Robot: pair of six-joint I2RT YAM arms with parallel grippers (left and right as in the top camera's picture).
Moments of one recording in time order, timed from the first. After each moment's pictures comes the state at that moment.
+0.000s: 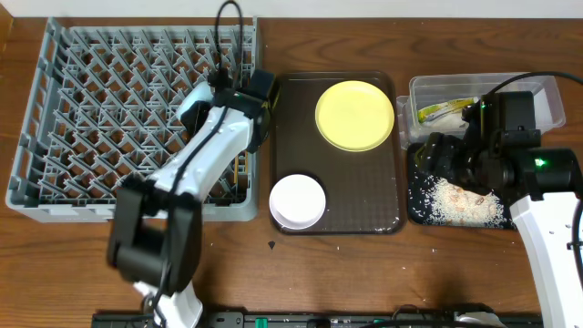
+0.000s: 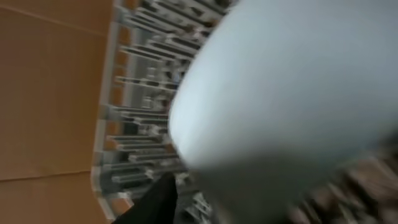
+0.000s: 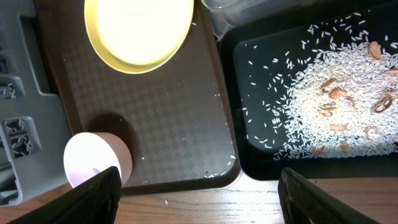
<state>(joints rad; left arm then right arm) -0.37 1.86 1.39 -0.93 -0.94 -0.28 0.06 1.27 1.23 -1.11 -0.18 0.44</state>
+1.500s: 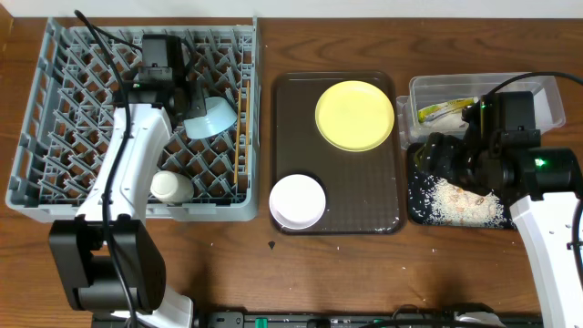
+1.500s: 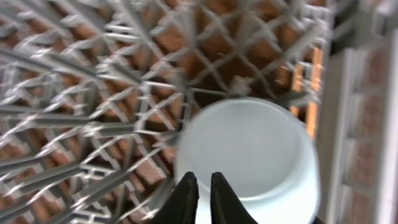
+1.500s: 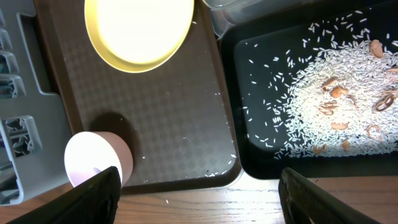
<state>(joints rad) -0.01 1.73 1.42 -0.74 -0.06 -0.12 0.06 1.27 1.23 -1.11 -0.19 0.44</state>
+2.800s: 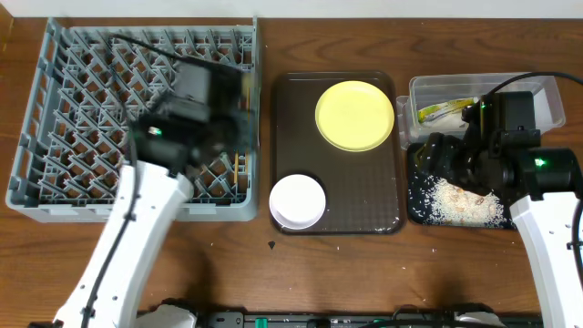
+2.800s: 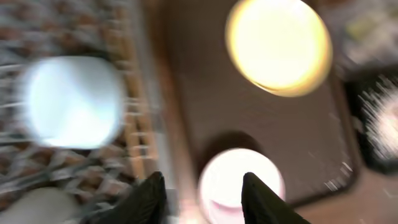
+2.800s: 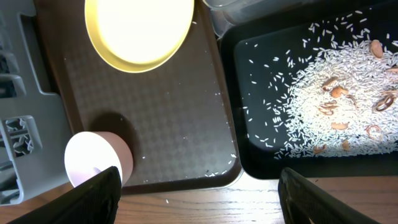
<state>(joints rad) -0.35 1.41 1.43 -1.01 0.09 -0.19 0.06 1.27 1.23 -1.11 -0.19 0.44</state>
